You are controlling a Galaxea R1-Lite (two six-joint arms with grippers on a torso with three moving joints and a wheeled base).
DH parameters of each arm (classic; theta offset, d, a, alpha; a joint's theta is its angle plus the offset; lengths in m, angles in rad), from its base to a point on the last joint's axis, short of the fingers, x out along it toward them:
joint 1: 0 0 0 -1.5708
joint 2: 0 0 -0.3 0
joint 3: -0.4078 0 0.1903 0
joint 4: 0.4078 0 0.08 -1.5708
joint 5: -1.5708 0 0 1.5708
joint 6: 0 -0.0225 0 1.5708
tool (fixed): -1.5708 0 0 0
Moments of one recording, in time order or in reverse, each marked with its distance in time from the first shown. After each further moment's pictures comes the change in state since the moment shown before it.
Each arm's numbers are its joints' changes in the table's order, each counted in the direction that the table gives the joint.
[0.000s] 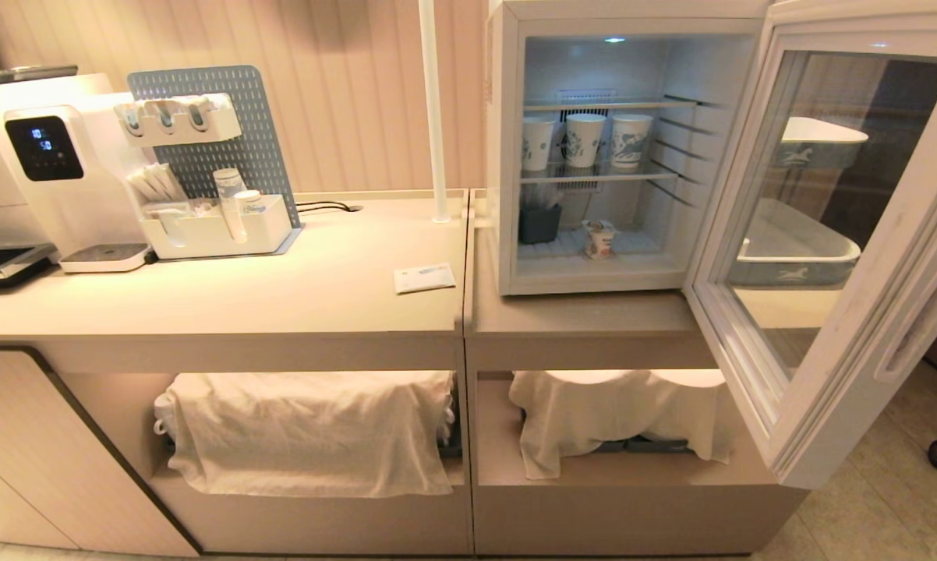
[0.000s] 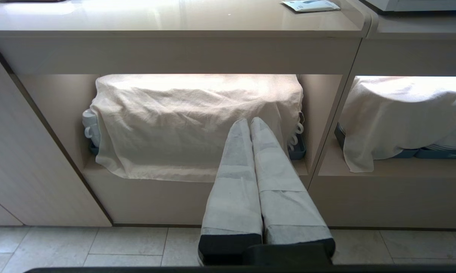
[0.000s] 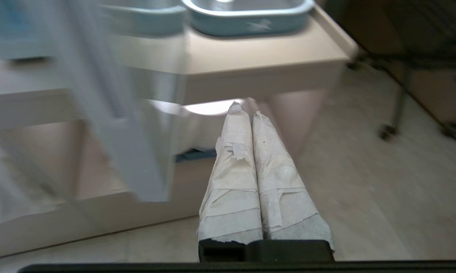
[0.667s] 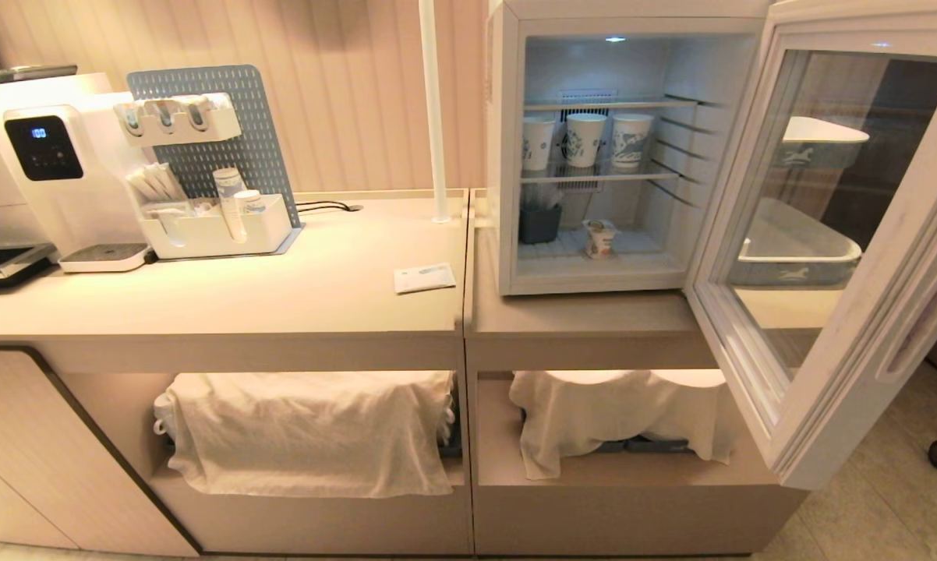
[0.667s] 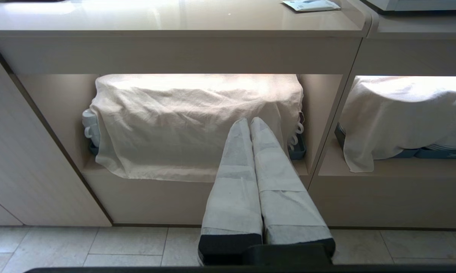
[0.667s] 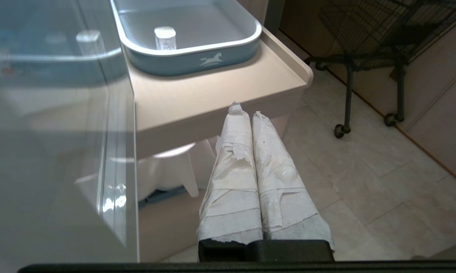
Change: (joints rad) left arm 0.000 0.000 0.000 0.000 0.000 0.000; right arm -0.053 0.407 -0.038 -0.419 0.178 0.014
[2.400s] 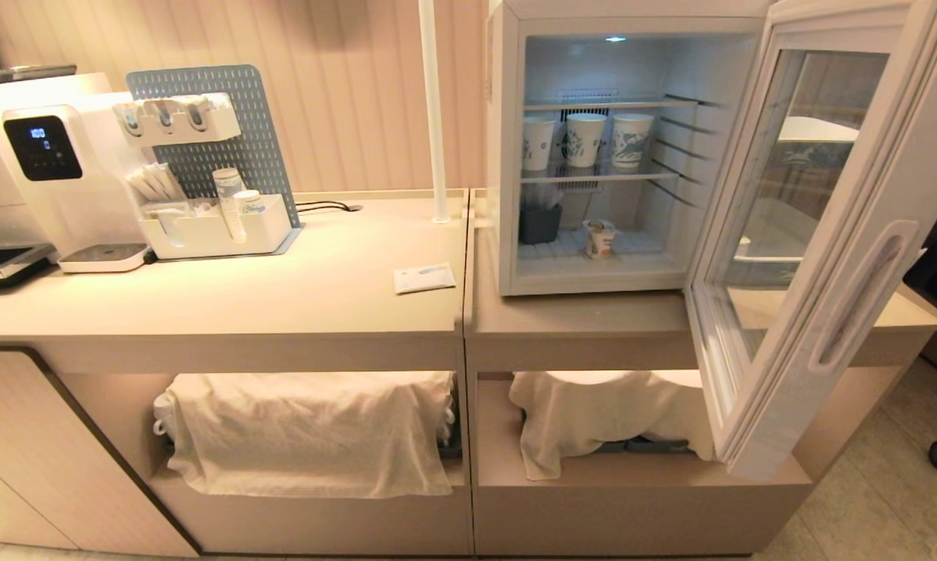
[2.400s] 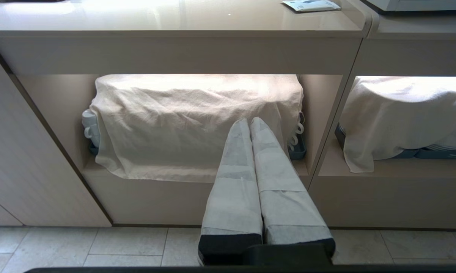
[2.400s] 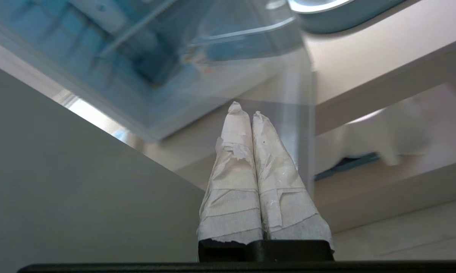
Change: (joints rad) left arm 0.000 0.000 0.000 0.000 0.000 0.000; right arm 0.102 0.150 -0.048 -0.066 -0.370 -0.582
